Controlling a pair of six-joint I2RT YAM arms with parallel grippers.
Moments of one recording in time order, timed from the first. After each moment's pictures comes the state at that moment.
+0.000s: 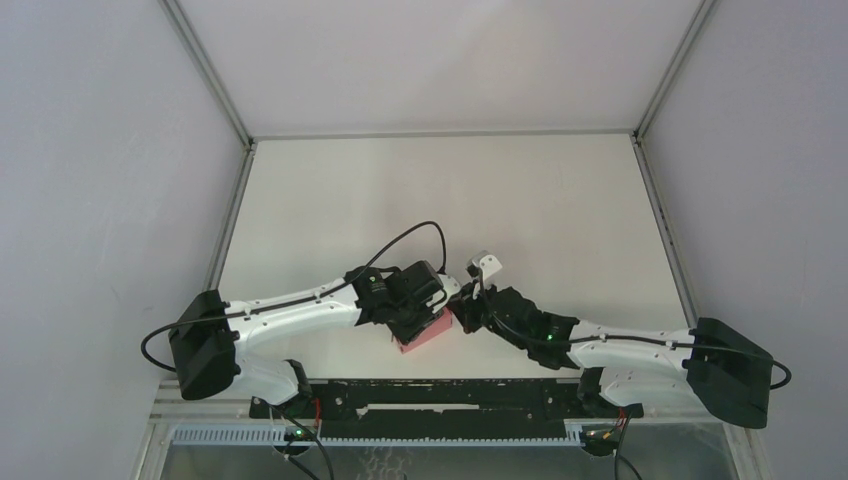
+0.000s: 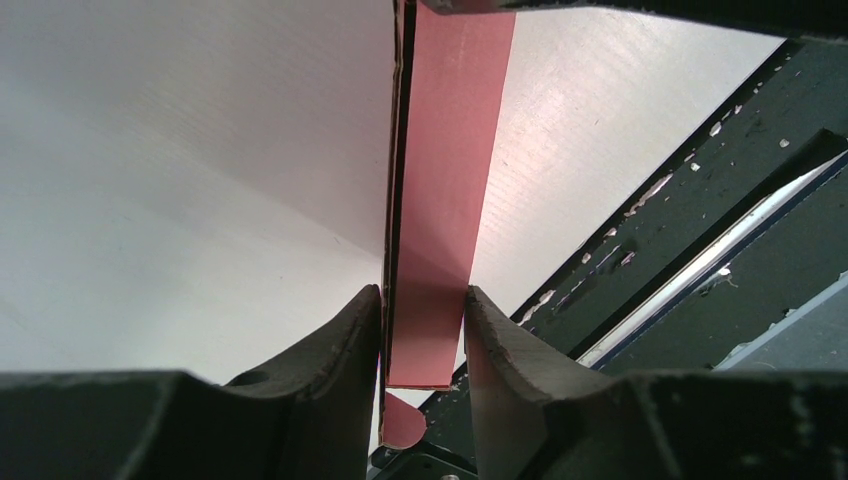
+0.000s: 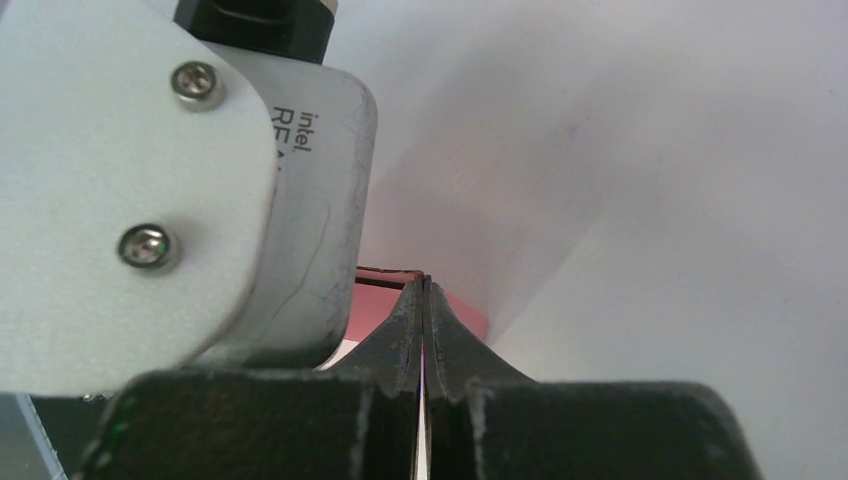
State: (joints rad) left arm -1.09 1.38 0.96 -0.76 -0.03 -0.13; right arm 1.10 1.09 0.38 0.33 0.25 0.42
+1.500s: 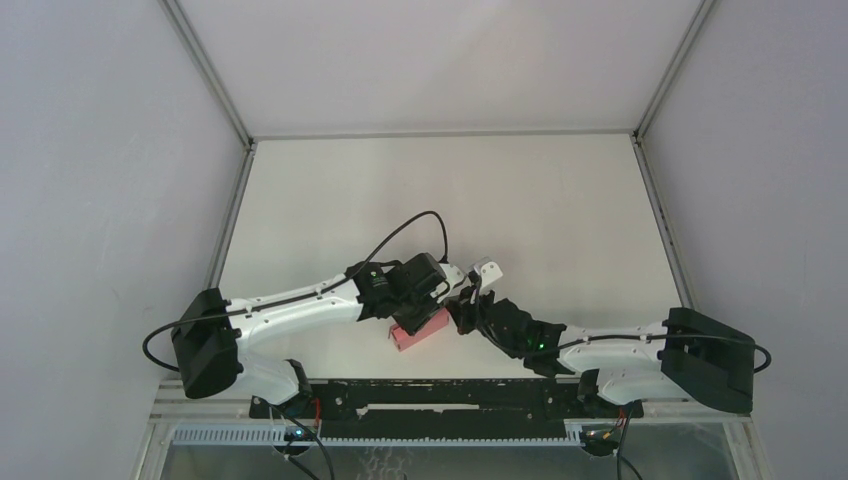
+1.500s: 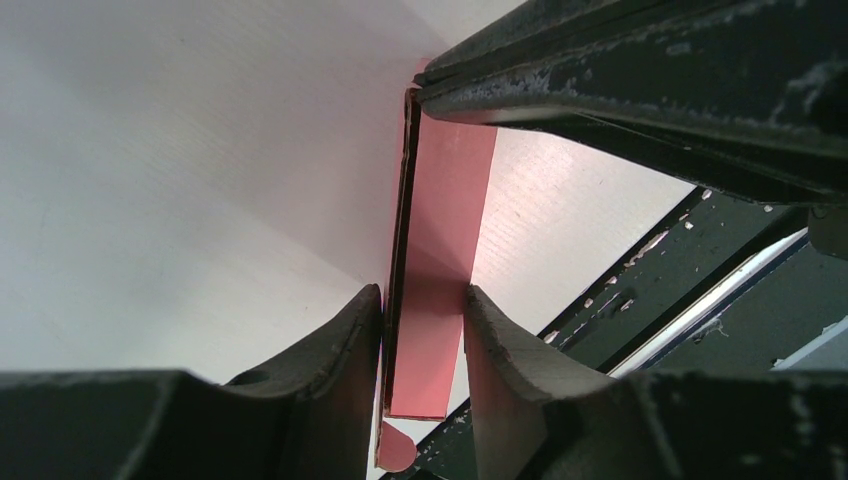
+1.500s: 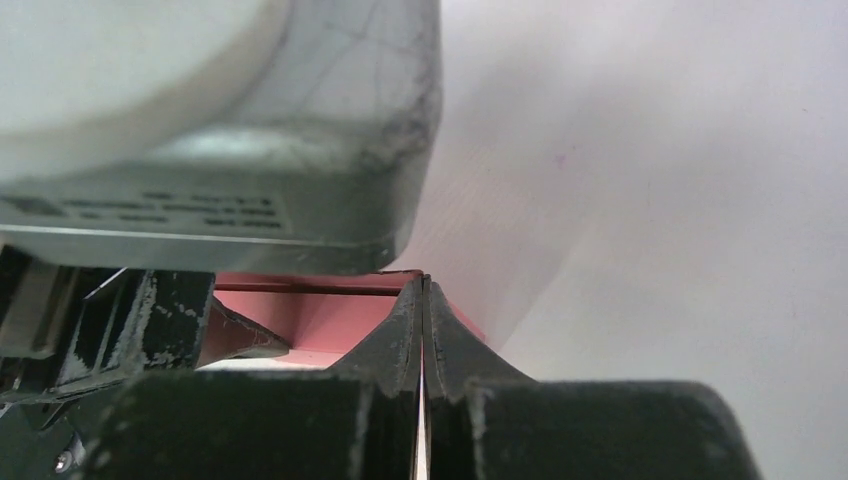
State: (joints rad) left arm -1.07 1.40 1.00 -0.72 -0.07 -0.14; right arm 1.17 1.20 0.32 0.57 0.41 0.43
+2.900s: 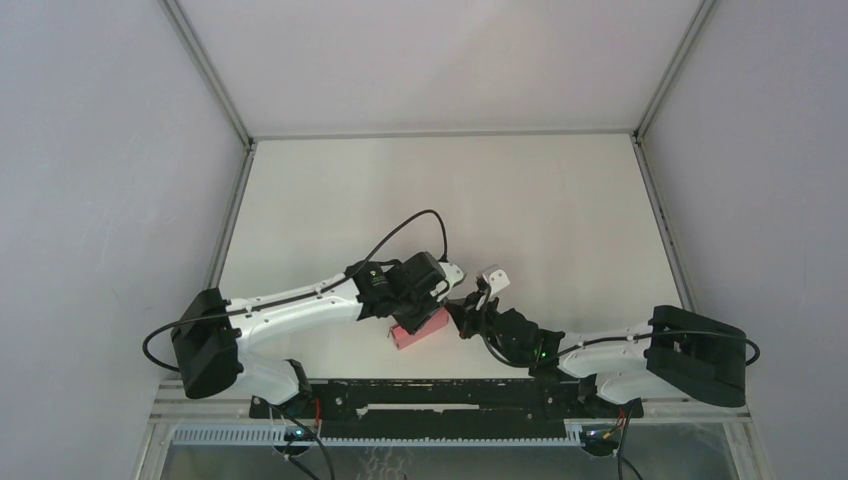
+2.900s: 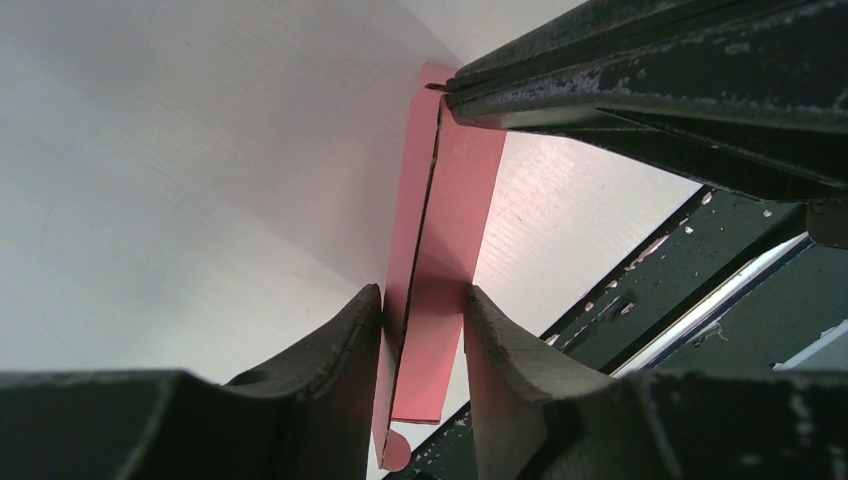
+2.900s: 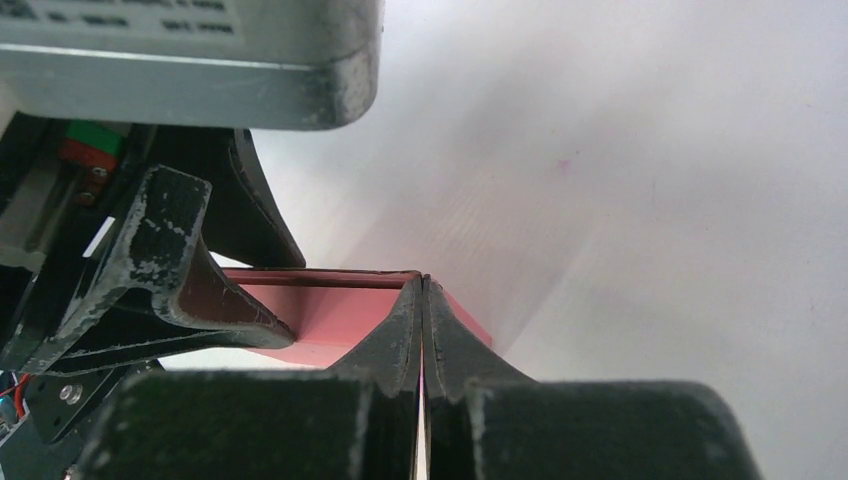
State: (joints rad) left arm -1.06 1.40 1.00 -0.71 -0.07 -0.14; right arm 1.21 1.25 0.23 0.80 0.47 0.45
